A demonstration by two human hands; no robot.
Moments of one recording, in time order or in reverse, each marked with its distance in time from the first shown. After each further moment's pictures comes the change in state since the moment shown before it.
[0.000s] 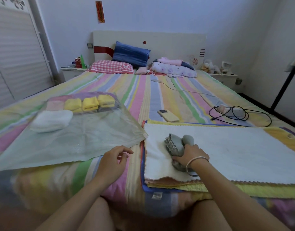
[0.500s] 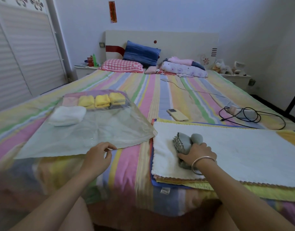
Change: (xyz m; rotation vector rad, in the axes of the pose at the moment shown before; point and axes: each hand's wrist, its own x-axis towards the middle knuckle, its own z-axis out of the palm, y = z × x) left_hand -0.009 -0.043 -0.063 0.317 0.036 -0.135; right_hand -0.004 -0.006 0.006 -0.050 0.089 0.019
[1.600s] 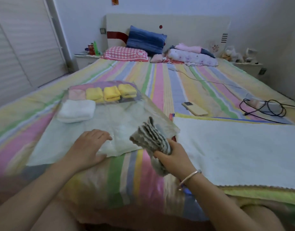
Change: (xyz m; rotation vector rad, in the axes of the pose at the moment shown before) left_hand 0.055 -0.100 -0.067 0.533 -0.111 0.493; right_hand -0.080 -0.148 0.005 1.087 -0.047 -0.490
